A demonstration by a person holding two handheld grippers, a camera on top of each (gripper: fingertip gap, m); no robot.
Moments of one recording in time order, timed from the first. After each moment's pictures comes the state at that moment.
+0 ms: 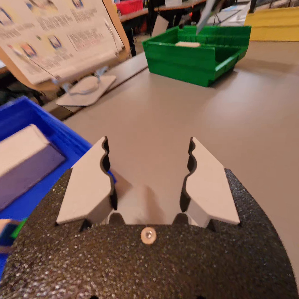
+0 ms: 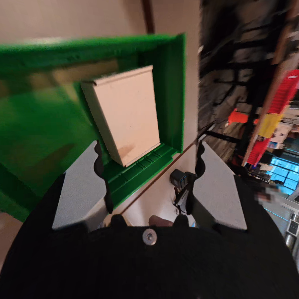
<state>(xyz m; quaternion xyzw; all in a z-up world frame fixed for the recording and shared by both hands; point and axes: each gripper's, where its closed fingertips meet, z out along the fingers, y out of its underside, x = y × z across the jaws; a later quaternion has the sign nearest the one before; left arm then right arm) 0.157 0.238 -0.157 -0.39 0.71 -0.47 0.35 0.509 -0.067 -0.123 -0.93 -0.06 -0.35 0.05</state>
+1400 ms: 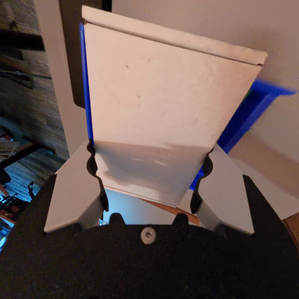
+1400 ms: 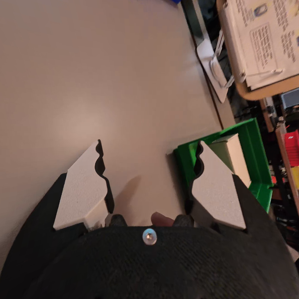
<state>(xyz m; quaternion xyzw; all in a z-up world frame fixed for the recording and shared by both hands) 0.271 0.442 -0.095 -0.33 0.93 0.07 0.14 0.221 -0.035 -0.195 -0.88 -0.10 -0.32 0.35</state>
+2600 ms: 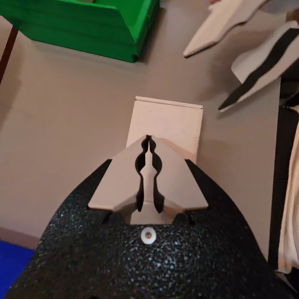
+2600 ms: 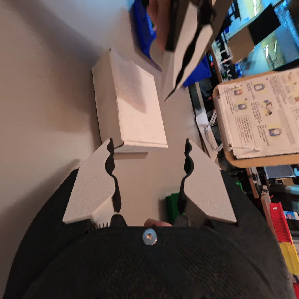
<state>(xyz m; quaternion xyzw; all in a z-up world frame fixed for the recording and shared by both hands) 0.200 0.082 -0.172 -0.27 0.90 -0.32 0.14 0.178 0.007 -0.166 -0.81 -0.25 -0.30 0.44</state>
